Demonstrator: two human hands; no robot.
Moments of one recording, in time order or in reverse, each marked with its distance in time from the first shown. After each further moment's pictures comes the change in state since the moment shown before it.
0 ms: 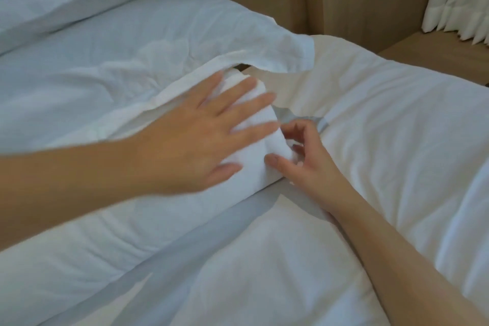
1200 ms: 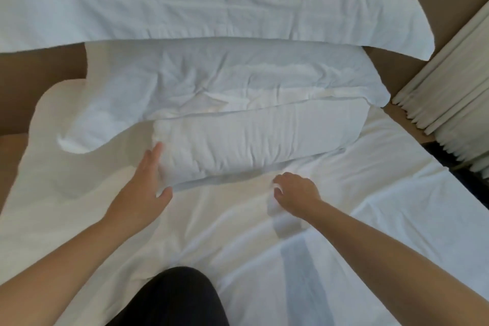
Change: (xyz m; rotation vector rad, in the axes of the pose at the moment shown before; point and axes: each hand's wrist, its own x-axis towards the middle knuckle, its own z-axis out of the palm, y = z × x) left_hand -0.457 0.102 0.024 -1.282 0.063 -1.232; right_hand -0.138 -0.114 0.251 -1.588 -0.514 0.257
